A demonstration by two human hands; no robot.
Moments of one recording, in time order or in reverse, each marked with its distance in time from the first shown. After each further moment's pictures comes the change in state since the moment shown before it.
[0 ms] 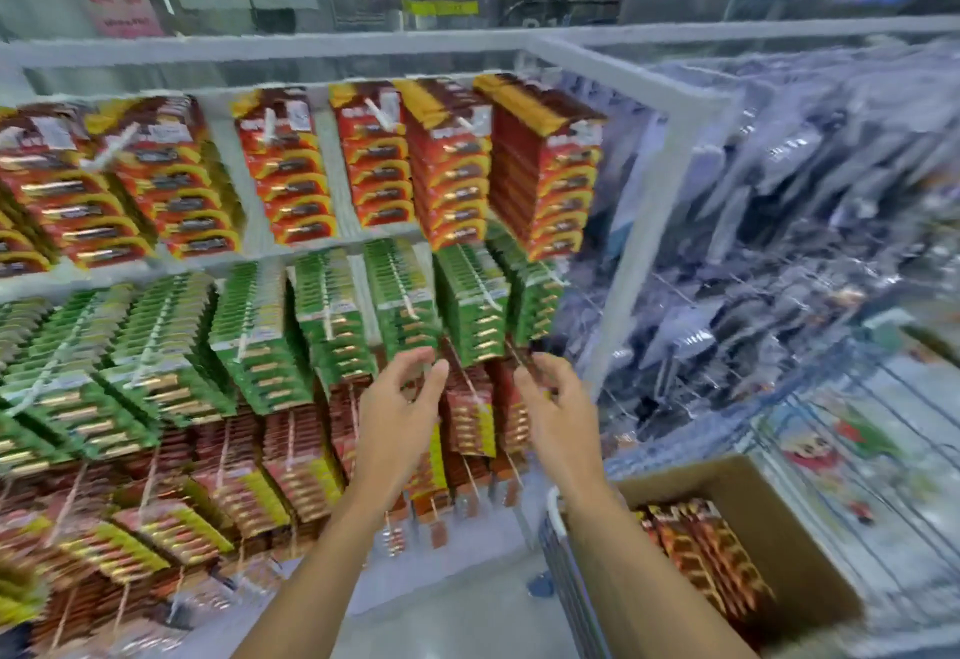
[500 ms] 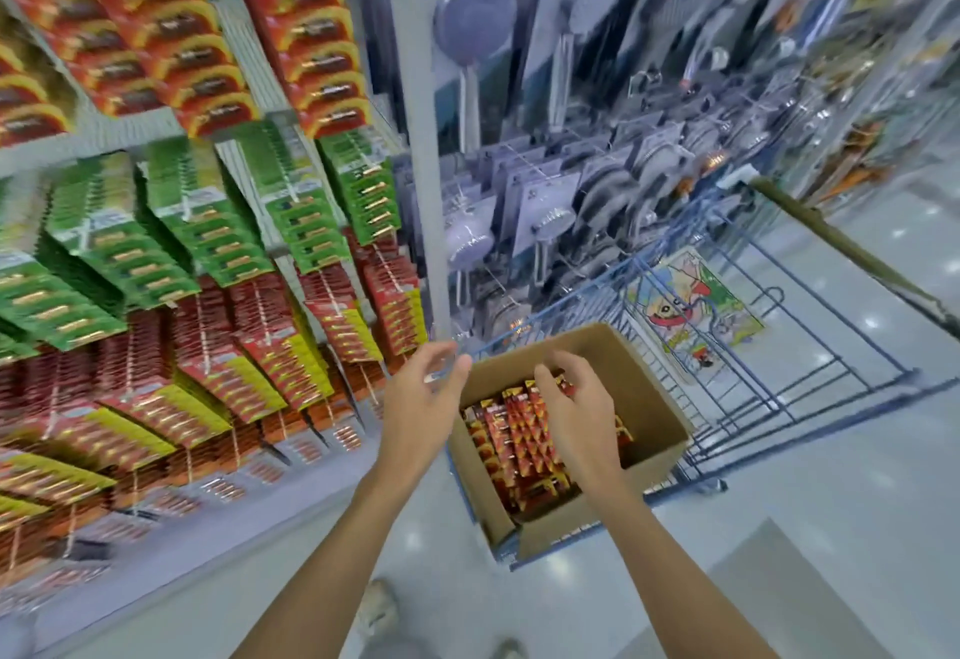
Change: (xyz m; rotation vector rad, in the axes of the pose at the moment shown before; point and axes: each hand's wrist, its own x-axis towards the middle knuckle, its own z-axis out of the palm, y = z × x) left_hand -0.147 0.009 0.207 0.017 -0.318 -0.082; right_hand -0.061 0.151 -0.219 -0.112 0.108 0.223
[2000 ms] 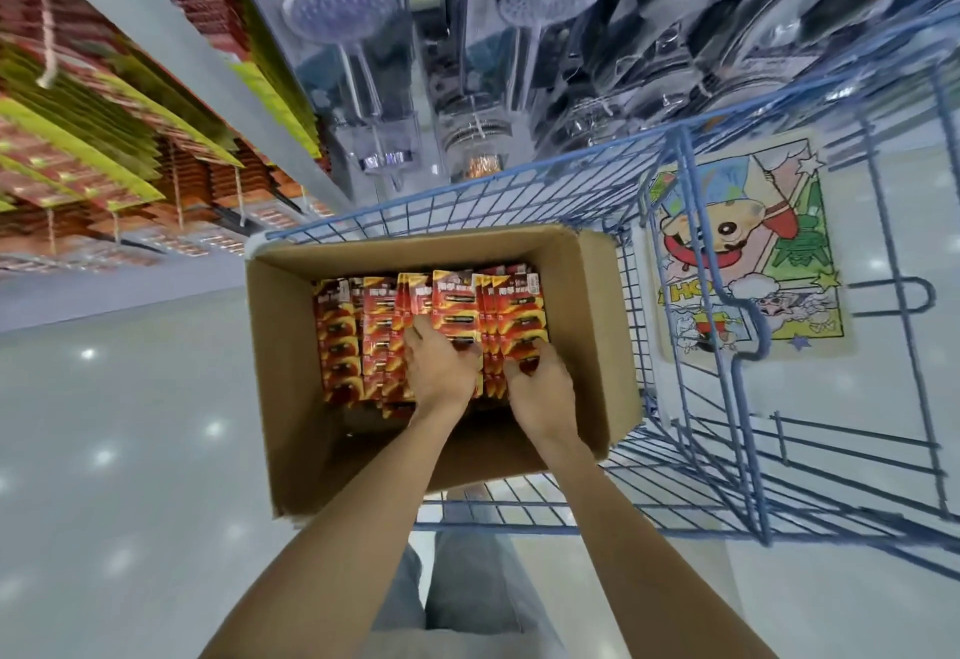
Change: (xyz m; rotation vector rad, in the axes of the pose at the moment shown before) left_hand 0.093 -0.197 0.350 0.367 0.103 -0.846; right_hand 0.214 0.264 -0.037 -0.429 -0.448 0.426
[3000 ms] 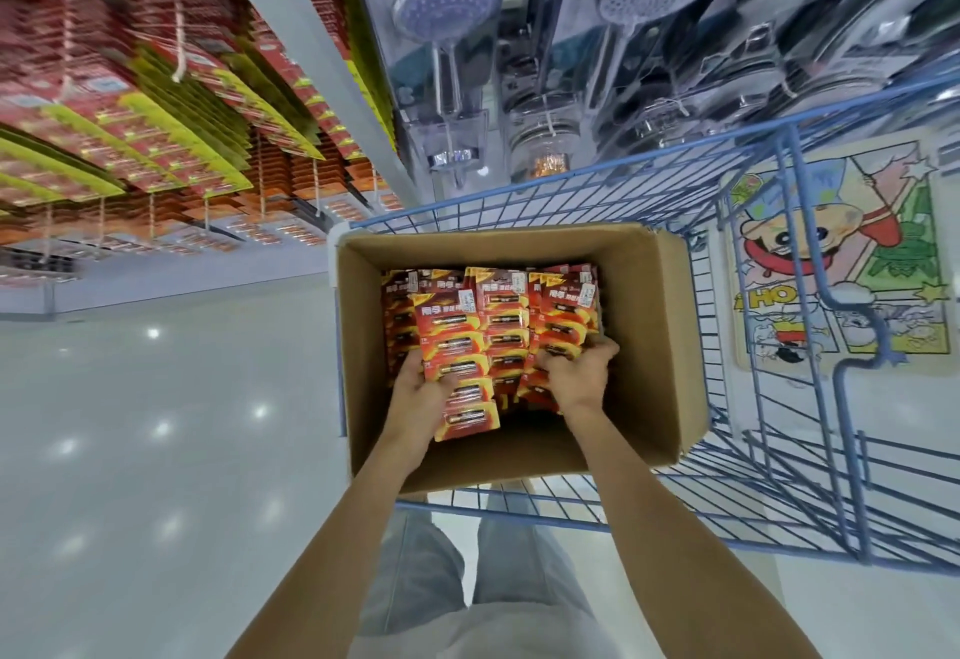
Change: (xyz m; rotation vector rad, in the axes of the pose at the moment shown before) left_hand -0.027 -0.072 -0.100 -0.688 -0.245 -0.237; right_hand 0.020 -0.010 0.048 0.390 0.080 0.180
